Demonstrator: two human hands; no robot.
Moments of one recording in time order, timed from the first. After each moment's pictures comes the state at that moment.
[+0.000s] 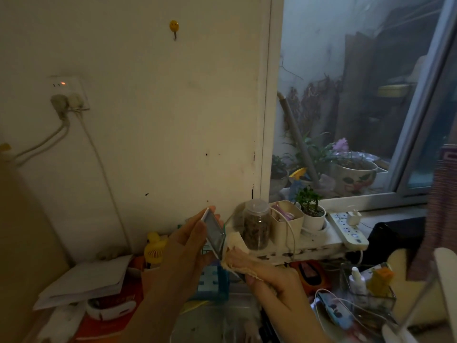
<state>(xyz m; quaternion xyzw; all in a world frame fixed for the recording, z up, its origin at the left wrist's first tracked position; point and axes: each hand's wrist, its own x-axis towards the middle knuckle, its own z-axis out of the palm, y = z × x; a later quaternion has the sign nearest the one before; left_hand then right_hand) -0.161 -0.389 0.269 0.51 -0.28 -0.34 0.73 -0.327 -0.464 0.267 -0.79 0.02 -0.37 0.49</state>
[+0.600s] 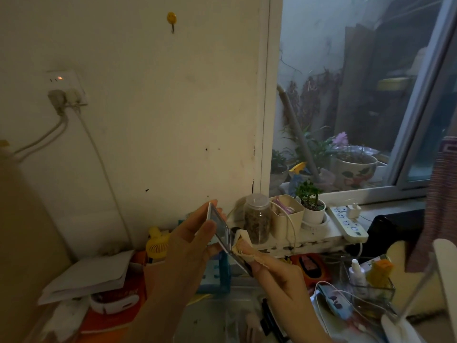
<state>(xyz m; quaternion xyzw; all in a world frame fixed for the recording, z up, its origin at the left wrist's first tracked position) -0.179 -0.387 0.285 0.52 -0.34 -0.27 0.74 -0.326 -0.465 0.248 -0.76 0.10 -0.42 0.49</state>
